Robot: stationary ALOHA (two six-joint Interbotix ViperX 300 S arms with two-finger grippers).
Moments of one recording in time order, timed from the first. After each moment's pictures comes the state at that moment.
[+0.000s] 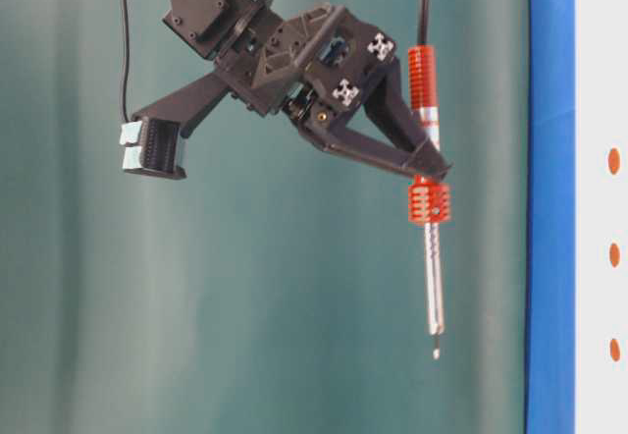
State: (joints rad) left arm 0.00 -0.99 1.22 0.00 -0.29 0.00; right arm -0.20 -0.09 0.48 0.00 0.38 -0.06
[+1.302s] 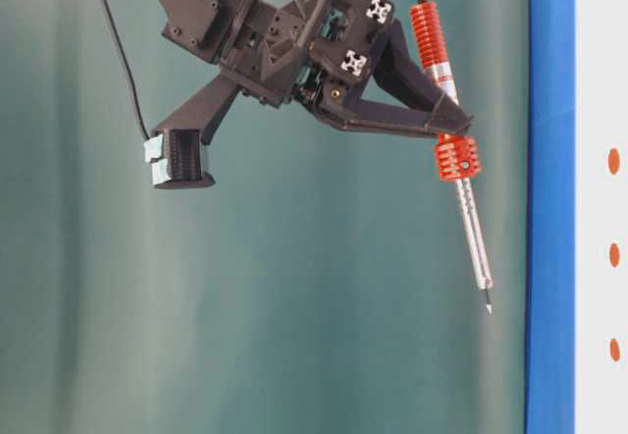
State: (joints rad) left arm 0.00 -0.99 1.22 0.00 -0.29 0.00; right arm -0.21 -0.07 0.43 0.00 0.61 -0.05
